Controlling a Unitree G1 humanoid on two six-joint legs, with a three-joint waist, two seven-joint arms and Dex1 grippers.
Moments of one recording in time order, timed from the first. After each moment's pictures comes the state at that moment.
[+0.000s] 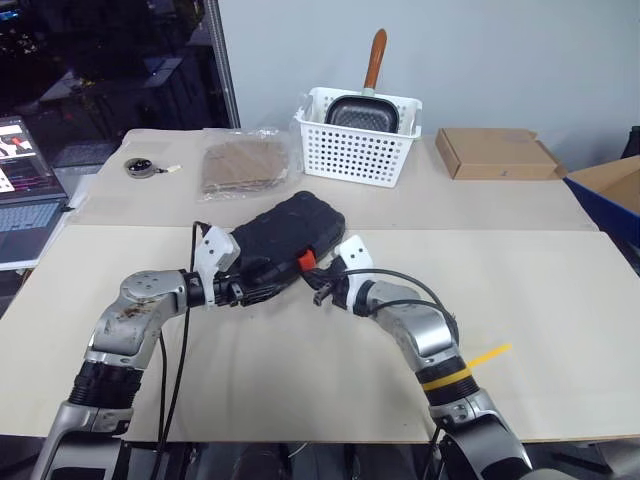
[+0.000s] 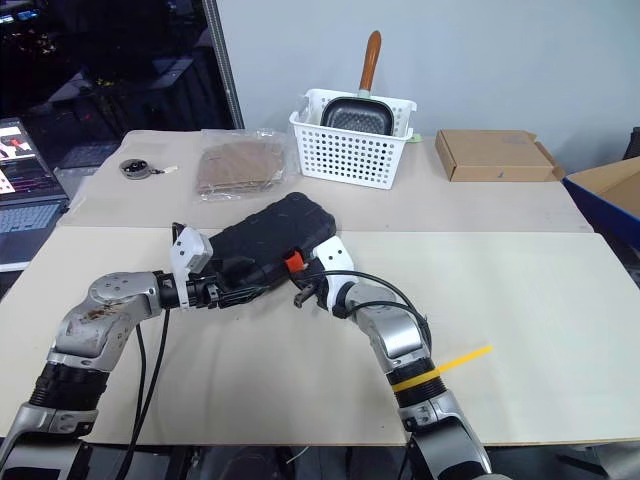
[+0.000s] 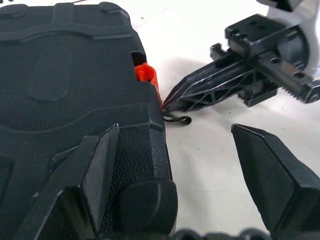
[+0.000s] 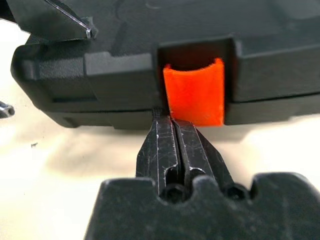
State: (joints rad) left arm -0.40 0.64 -0.02 0.01 -0.38 0.46 -0.98; right arm -0.62 -0.03 0.23 0.30 0.12 0.48 0.49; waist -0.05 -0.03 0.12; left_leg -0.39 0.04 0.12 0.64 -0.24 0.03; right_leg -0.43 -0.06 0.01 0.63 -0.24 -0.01
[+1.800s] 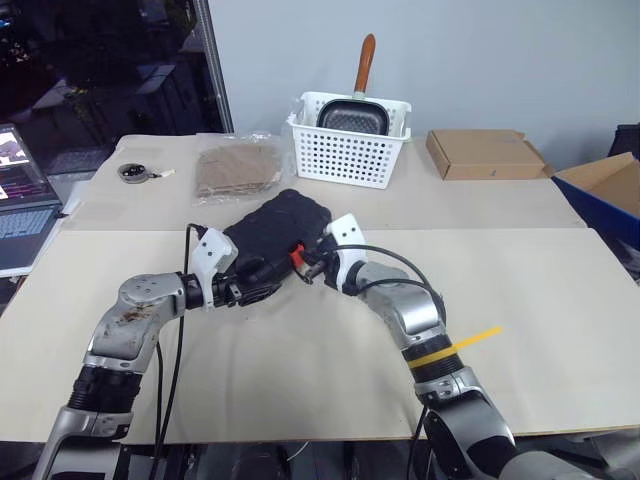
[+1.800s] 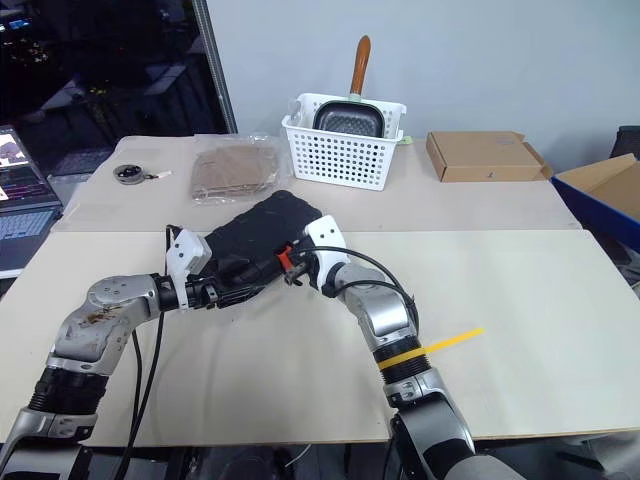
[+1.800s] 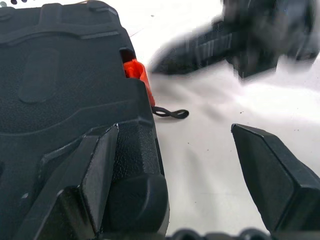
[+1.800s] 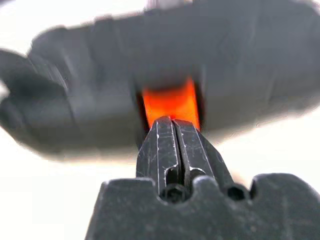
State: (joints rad) left arm -0.38 0.63 -0.02 -0.01 -0.35 0.46 -0.93; right arm -0.61 -0.02 0.22 0.31 0.10 0.58 0.44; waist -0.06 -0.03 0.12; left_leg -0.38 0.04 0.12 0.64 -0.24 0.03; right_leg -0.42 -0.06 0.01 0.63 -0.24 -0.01
